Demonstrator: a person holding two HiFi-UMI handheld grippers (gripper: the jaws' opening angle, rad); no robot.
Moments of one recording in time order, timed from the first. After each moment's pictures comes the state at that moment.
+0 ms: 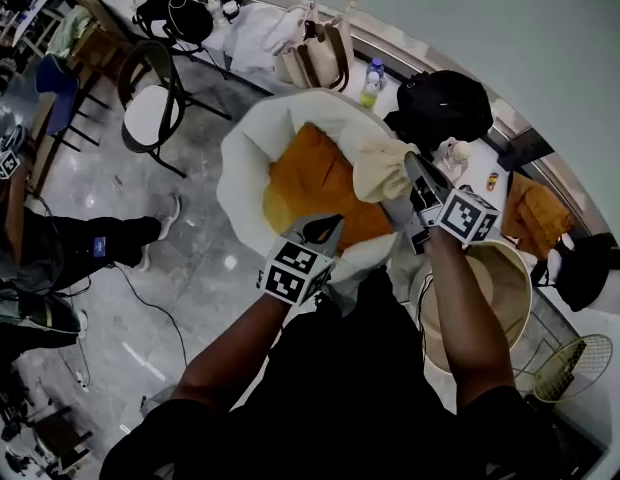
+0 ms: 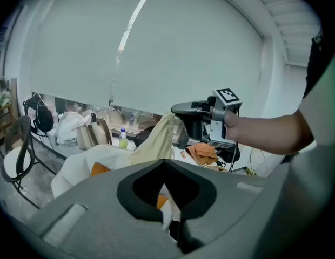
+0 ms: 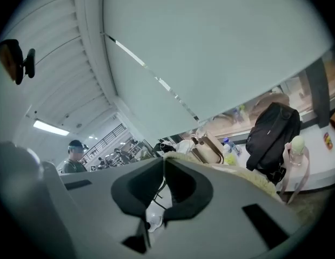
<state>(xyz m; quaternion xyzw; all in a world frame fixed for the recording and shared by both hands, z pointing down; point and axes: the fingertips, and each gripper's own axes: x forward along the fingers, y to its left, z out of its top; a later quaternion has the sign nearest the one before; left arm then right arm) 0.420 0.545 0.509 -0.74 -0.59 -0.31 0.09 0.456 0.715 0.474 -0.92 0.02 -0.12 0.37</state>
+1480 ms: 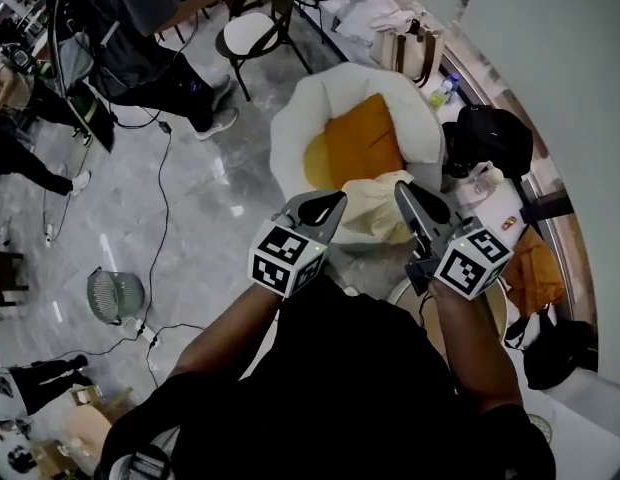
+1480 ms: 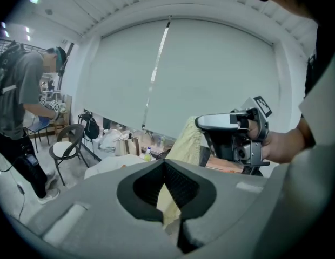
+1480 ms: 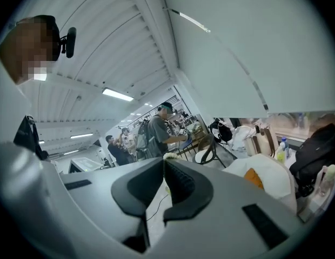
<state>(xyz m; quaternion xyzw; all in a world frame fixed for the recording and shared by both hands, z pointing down) 0.264 0.445 0.409 -0.88 -0.42 -0.22 0.00 0.267 0.526 0.353 -0.90 0.34 -0.15 0.22</state>
